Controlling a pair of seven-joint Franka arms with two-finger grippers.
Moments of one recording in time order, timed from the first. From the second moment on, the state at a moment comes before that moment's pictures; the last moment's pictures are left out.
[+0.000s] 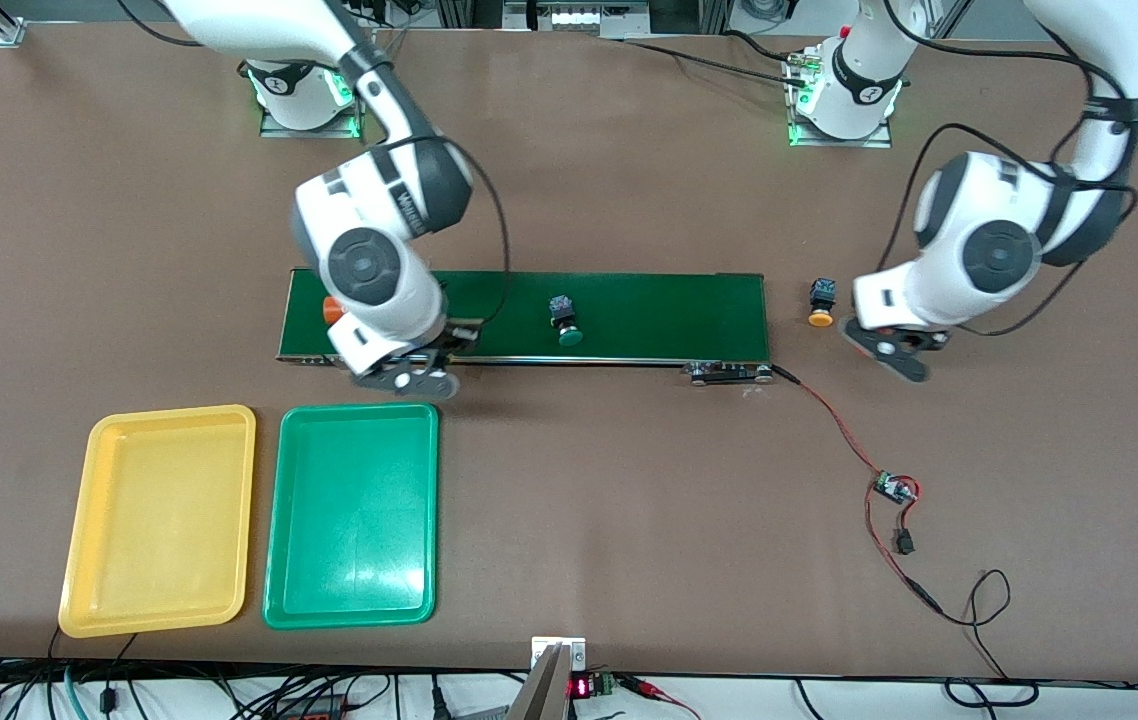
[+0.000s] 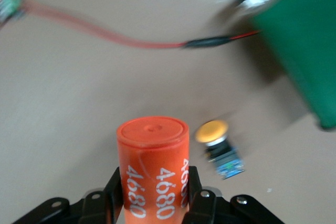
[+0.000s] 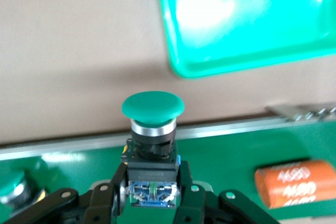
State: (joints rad) left arm 0.18 0.21 -0.39 -2.13 0.18 2.13 0.45; right arm 0.52 0.54 -0.03 -1.51 0.06 1.94 0.61
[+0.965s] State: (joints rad) left arm -0.02 0.41 -0.54 -2.06 0.18 2.35 0.58; right arm 0.30 0.83 -0.06 -1.37 0.04 2.23 0.24
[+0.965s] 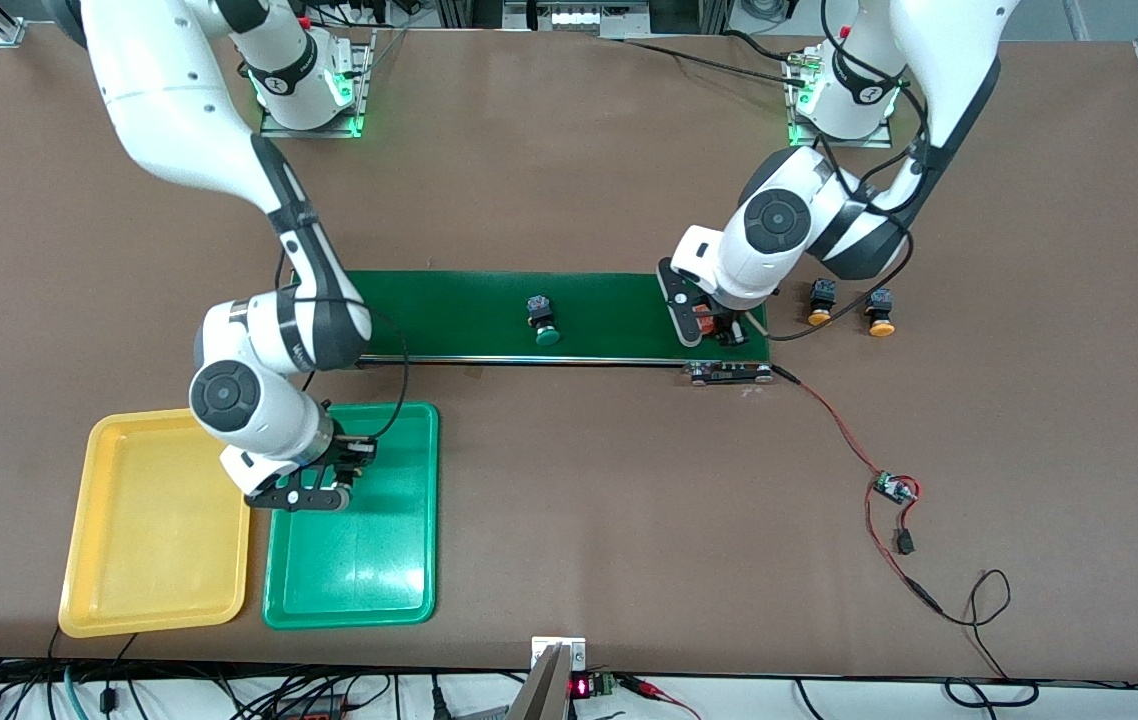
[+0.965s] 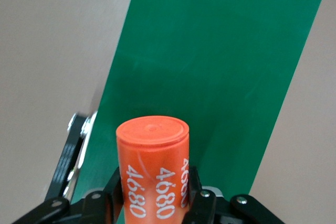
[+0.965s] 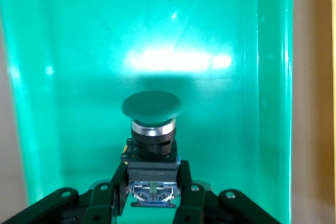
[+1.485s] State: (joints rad) left arm -0.03 0.44 -0.56 -2.03 0.18 2.38 0.58; right arm 0.29 0.89 -0.06 -1.36 0.04 2.34 0.18
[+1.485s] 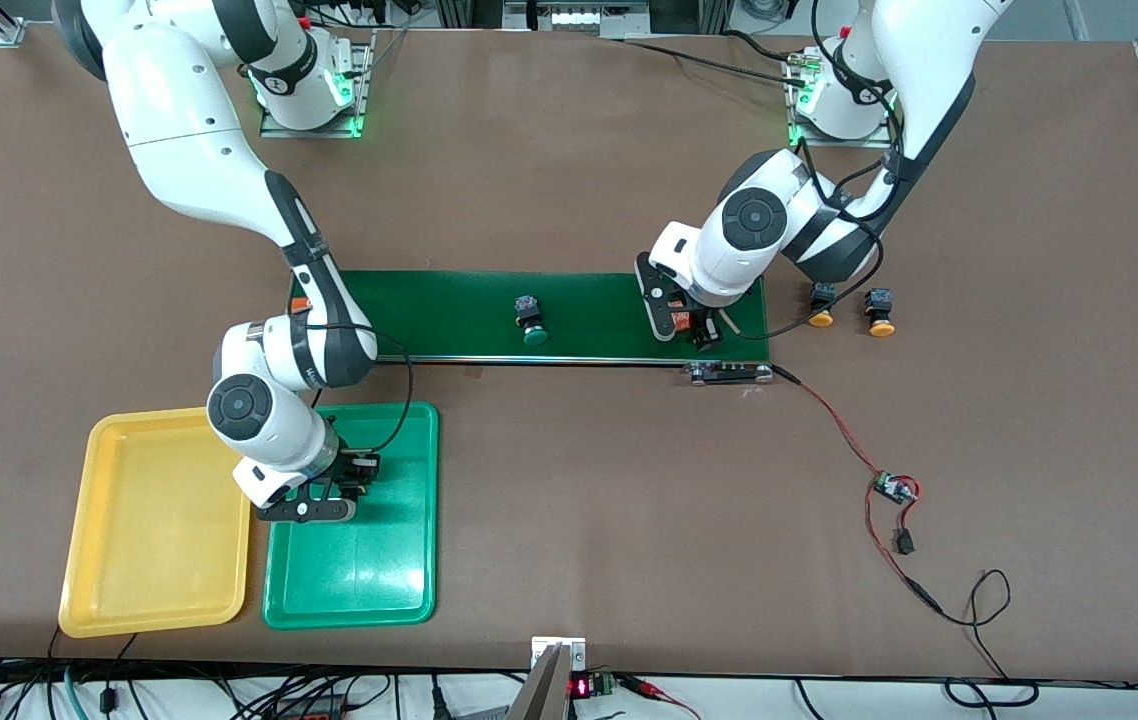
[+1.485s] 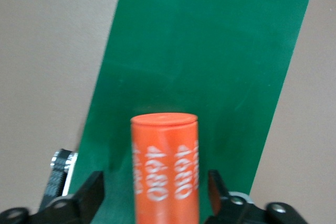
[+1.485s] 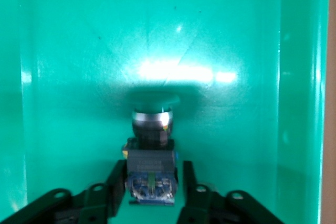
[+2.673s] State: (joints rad) left arm 0.03 0.25 -0.15 -1.99 0.03 1.95 0.04; right arm 0.46 0.48 -0.04 -1.67 0.04 2.10 0.32
